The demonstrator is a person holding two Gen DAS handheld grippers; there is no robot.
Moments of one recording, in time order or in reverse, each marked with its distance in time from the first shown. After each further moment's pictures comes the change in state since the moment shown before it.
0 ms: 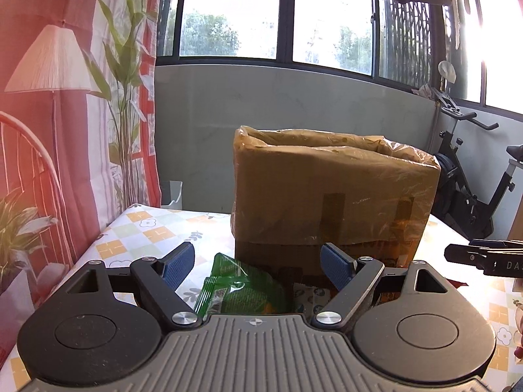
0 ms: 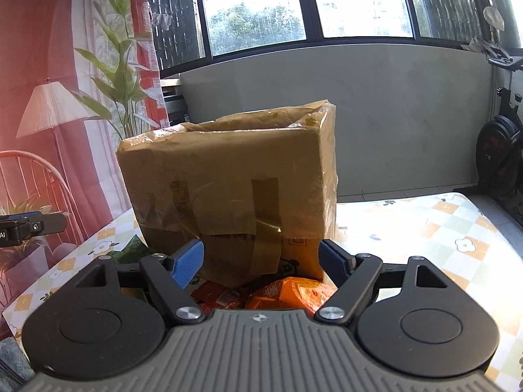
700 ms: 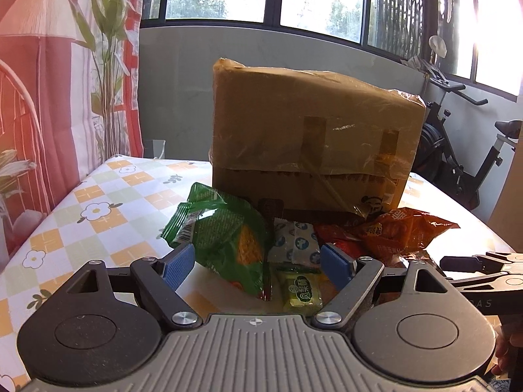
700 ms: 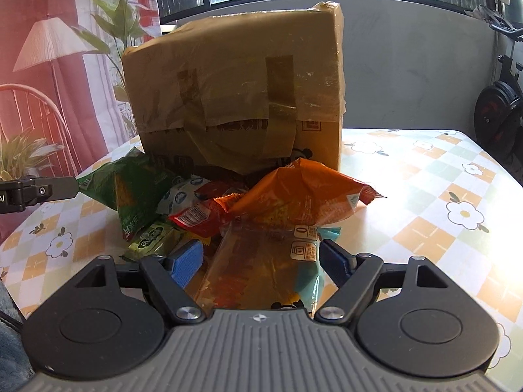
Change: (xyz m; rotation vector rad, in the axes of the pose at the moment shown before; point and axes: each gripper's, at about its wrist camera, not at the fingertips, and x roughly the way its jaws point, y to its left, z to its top) left arm 0.010 -0.005 -0.054 -0.010 0.121 -0.070; right arm 0.015 0.020 -0.068 -0.054 0.195 -0.023
